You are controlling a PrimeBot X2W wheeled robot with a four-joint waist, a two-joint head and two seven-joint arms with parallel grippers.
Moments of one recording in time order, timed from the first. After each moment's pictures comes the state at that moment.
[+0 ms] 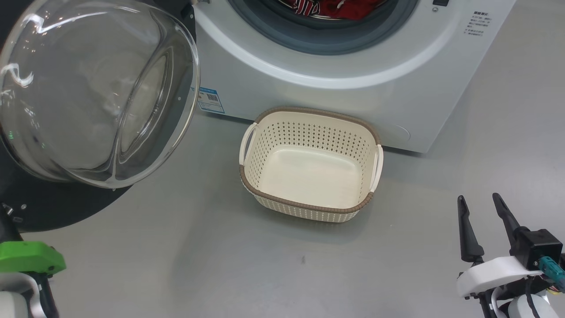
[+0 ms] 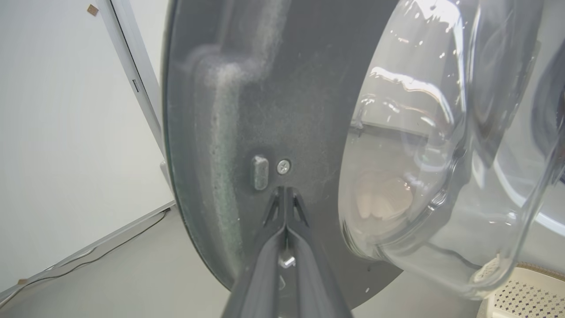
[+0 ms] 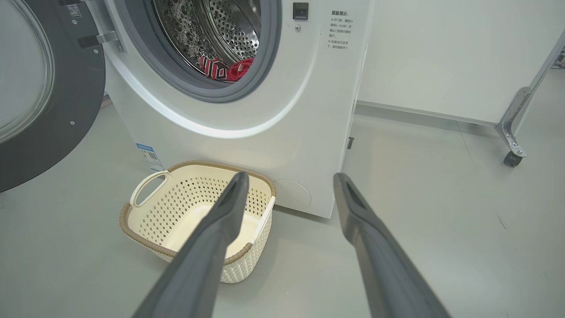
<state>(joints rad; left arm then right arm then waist) -0.22 0.14 0.24 0.41 -0.33 0.12 -0.24 0.03 -0.18 0.10 0.17 0.27 -0.04 -0.23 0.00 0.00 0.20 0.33</state>
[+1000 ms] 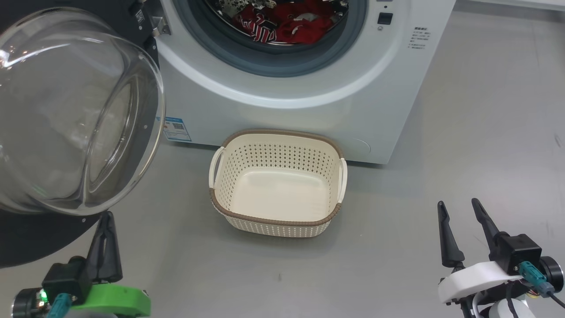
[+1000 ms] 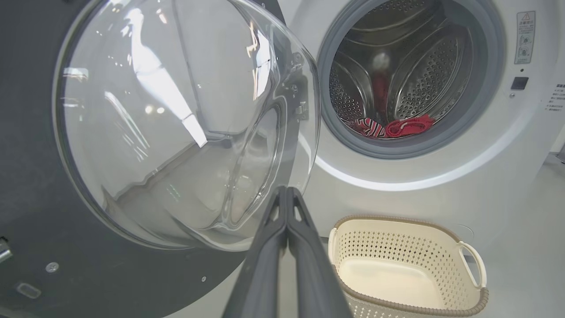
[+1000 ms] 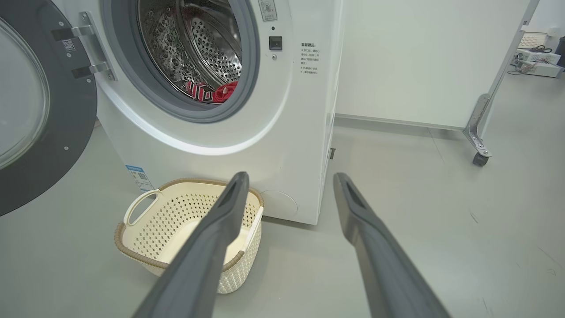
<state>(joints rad) 0.01 0.05 0.02 0.14 -0.24 0.03 -0.25 0.03 -0.14 0.13 0.18 0.27 -0.04 -0.24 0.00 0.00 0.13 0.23</state>
